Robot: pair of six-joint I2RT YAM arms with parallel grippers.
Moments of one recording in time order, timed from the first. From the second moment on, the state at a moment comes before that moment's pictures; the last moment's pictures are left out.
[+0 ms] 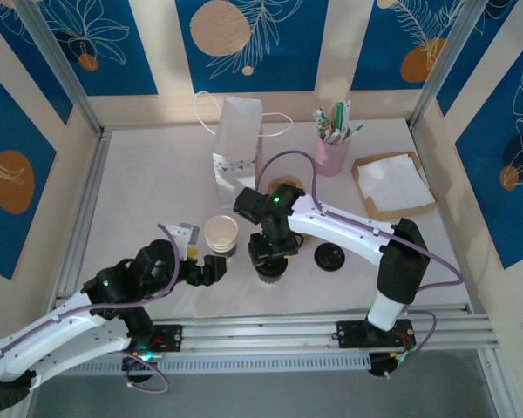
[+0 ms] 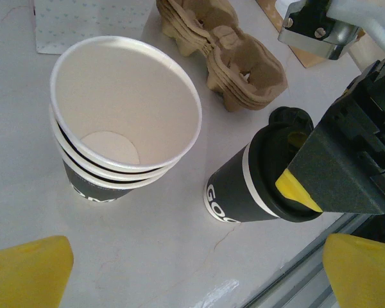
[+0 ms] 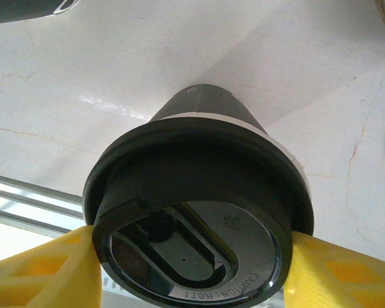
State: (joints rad) left arm -0.95 0.59 0.61 -0.62 -0.13 -0.65; right arm 0.98 1.71 1.49 -1.31 -0.06 0.69
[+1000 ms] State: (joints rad) left arm -0.95 0.59 0.61 -0.62 -0.13 -0.65; right arm 1.01 1.73 1.47 -1.29 -0.04 0.72
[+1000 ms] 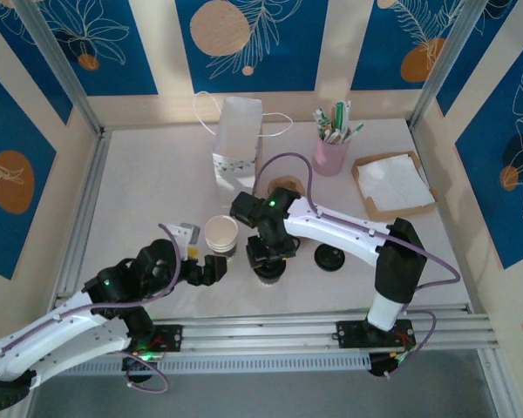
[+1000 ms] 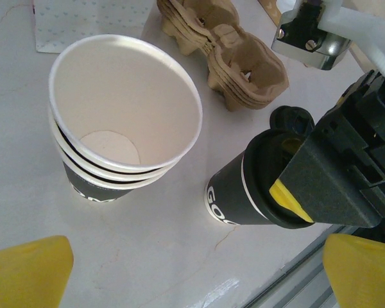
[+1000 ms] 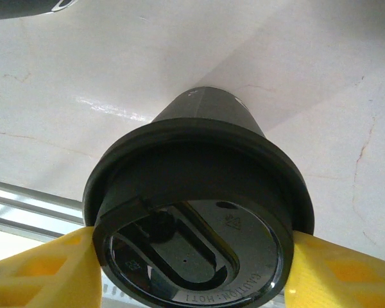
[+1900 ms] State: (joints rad) left arm -0.95 0.58 0.61 -0.62 -0.13 -0.65; right arm 1.03 1.73 1.46 -1.28 -0.01 0.73
